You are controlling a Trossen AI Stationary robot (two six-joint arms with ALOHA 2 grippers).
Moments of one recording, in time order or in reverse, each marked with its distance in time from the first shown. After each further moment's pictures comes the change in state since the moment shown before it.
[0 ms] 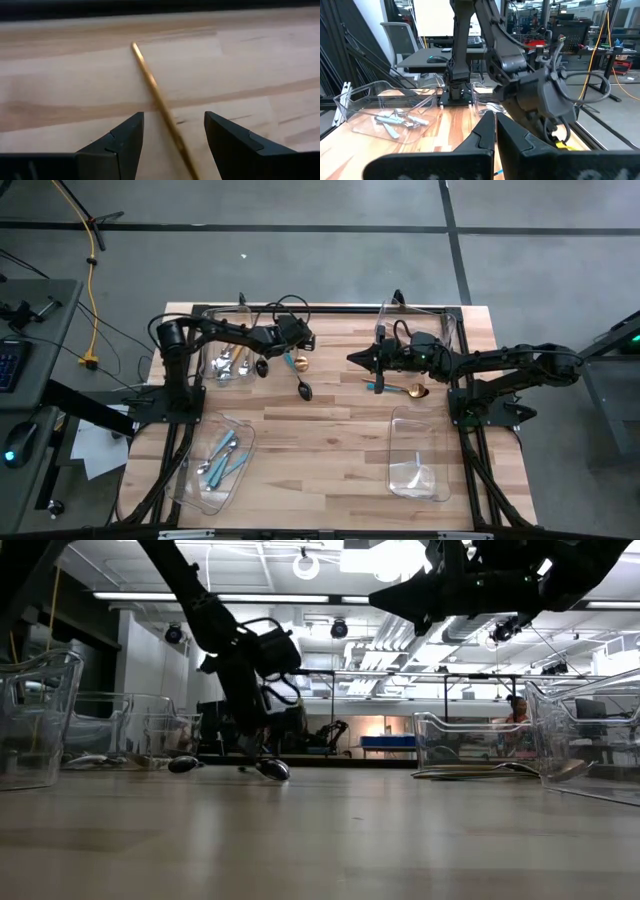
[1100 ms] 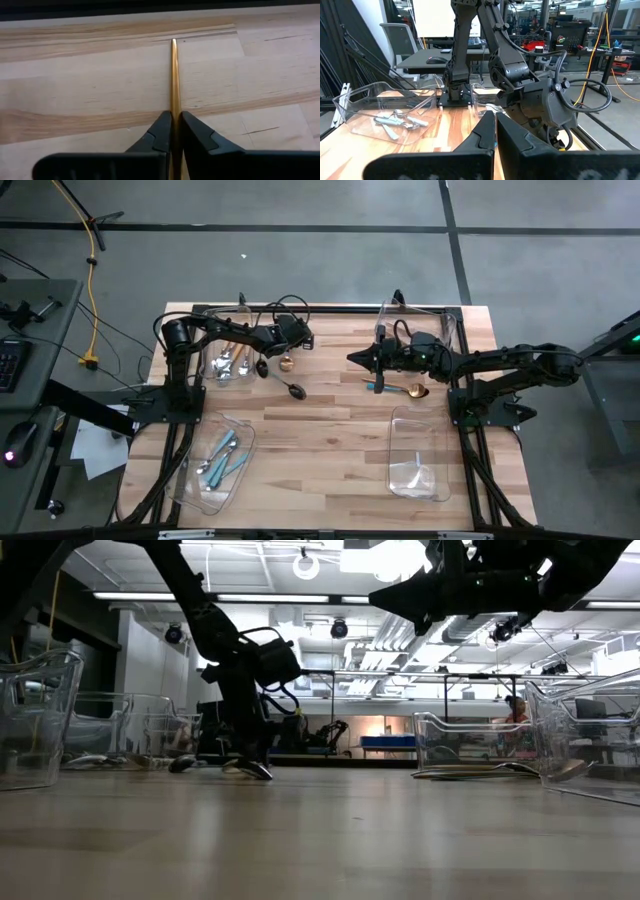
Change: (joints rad) left arm 0.016 0.071 0.001 0.016 0.008 0.001; right arm 0.000 0.000 0.000 0.006 0.003 0.000
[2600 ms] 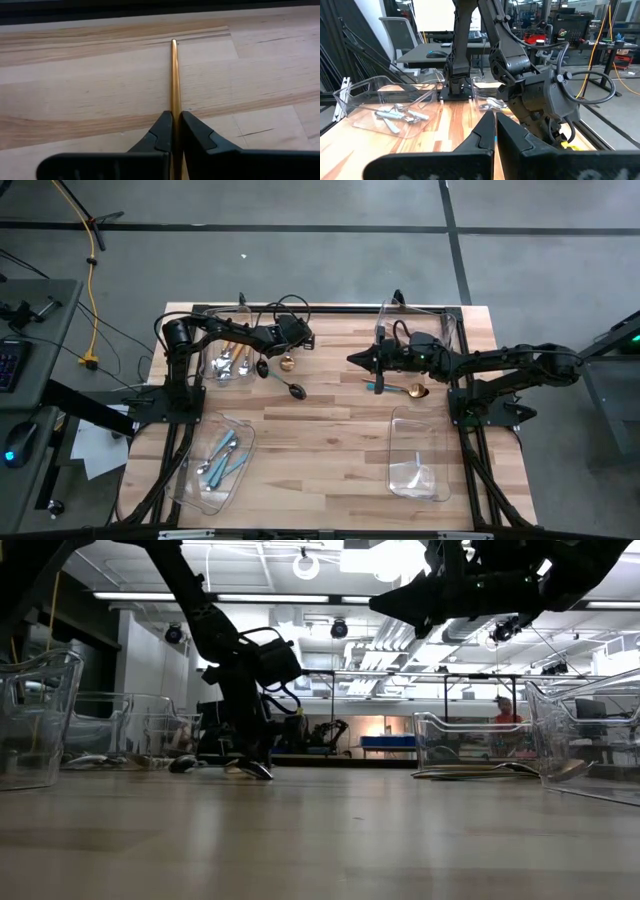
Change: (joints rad) left arm -0.001 0.001 -0.001 0.021 0.002 0.019; right arm 0.000 0.000 0.000 -0.034 -0.002 0.001
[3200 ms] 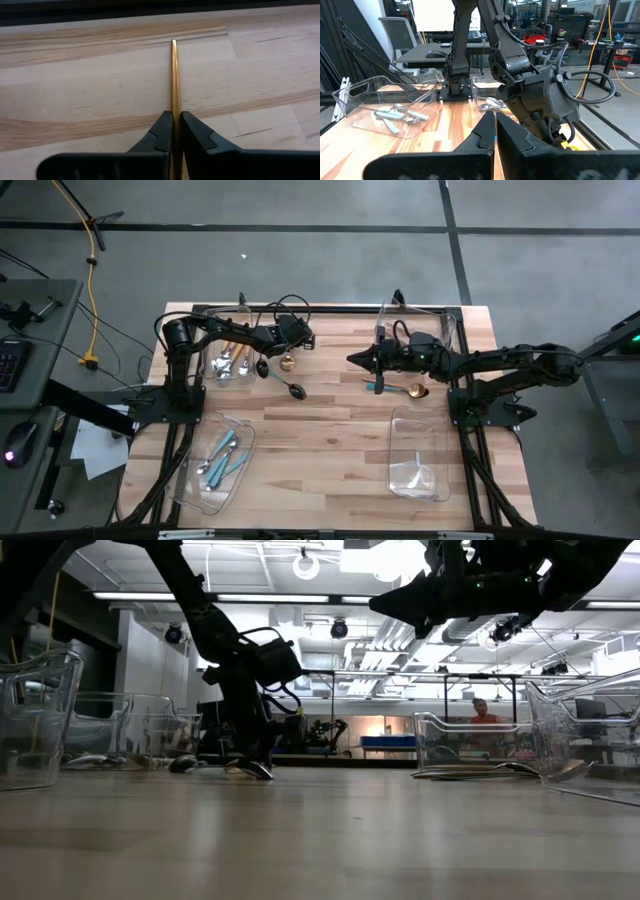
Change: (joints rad) left arm 0.000 0.000 0.000 0.003 0.004 0.009; right arm 0.000 0.000 0.000 0.000 0.003 0.000
